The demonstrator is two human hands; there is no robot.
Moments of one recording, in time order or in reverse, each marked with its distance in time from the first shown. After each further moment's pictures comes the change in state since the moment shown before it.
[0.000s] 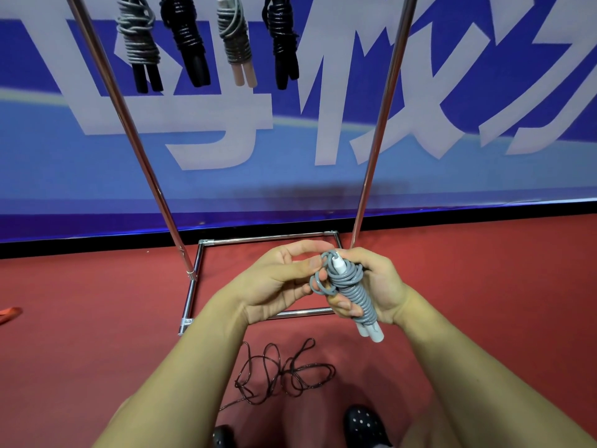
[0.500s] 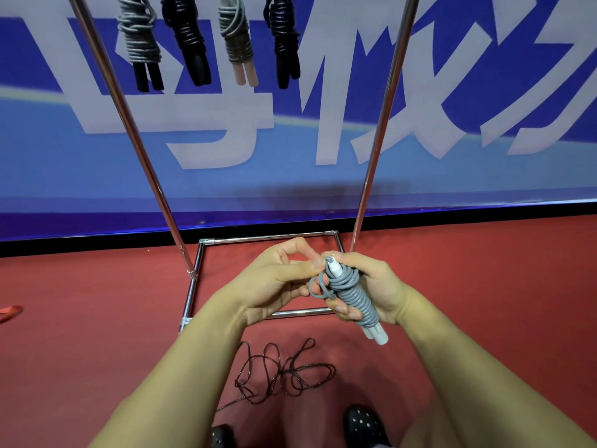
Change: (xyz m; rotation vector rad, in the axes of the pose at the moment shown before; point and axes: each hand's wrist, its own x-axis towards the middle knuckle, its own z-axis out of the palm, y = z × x) left_hand -0.003 -0.001 -0.003 0.205 0.121 0.016; right_hand -0.001 -0.001 0.001 -0.092 0.010 0.067
